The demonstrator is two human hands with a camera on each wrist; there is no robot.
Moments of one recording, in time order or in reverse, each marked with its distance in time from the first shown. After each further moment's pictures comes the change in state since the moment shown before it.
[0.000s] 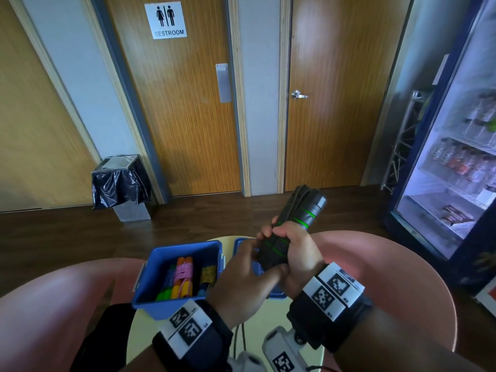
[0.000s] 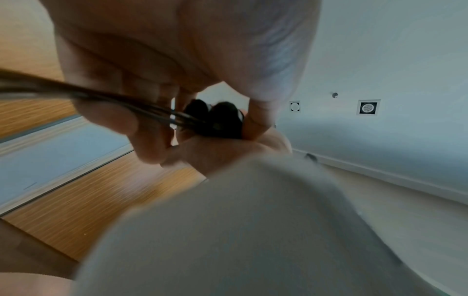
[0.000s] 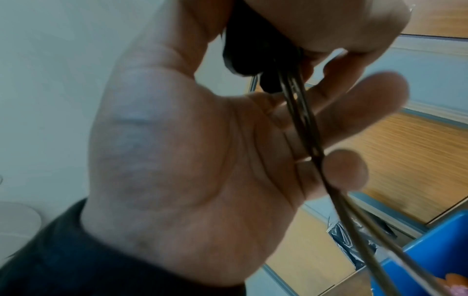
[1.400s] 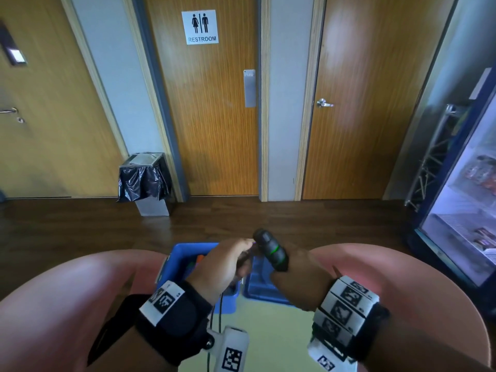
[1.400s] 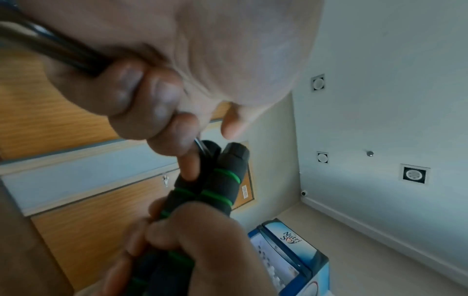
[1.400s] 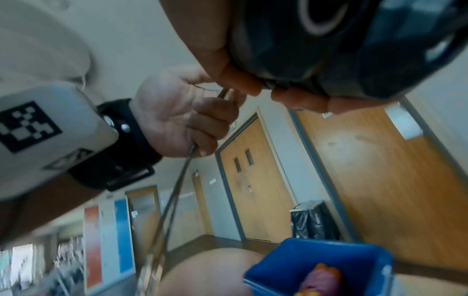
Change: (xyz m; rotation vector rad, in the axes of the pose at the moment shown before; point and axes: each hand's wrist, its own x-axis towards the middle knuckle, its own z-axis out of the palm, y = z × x) left_hand 0.003 -0.007 -0.071 -0.153 0.027 -0.191; right_hand -0.011 0.002 0.007 -1.610 -0.211 0.009
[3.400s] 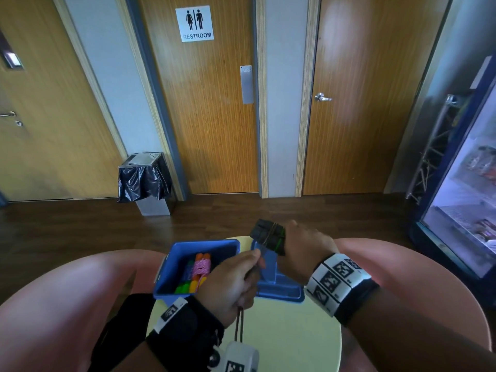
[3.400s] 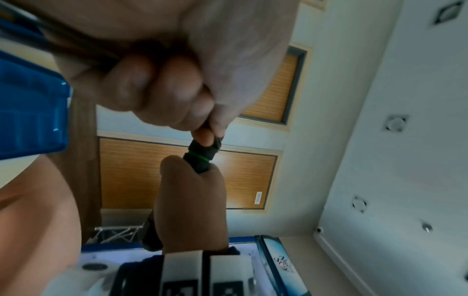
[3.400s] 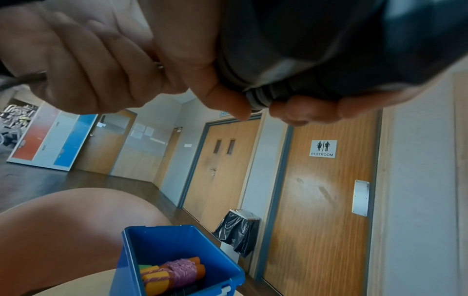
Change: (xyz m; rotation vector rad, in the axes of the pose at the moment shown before) left_hand -0.013 -0.011 0.035 -0.420 0.010 -0.170; right_hand 0.027 0.008 -0.015 -0.591 0.280 -0.069
